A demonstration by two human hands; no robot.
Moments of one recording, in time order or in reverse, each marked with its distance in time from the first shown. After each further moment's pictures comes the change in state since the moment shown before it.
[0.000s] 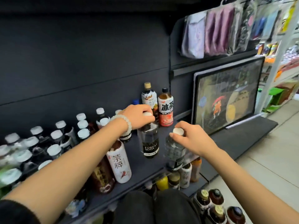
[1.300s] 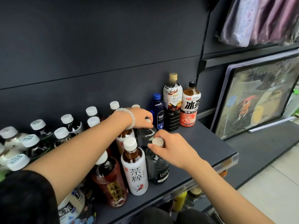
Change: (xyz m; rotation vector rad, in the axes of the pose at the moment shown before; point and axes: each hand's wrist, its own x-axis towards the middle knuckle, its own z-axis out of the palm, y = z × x) left_hand 0.080 -0.117 0.009 0.359 -0.315 -0.029; right_hand 0.072 -0.058 0.113 0.055 -0.241 -0.070
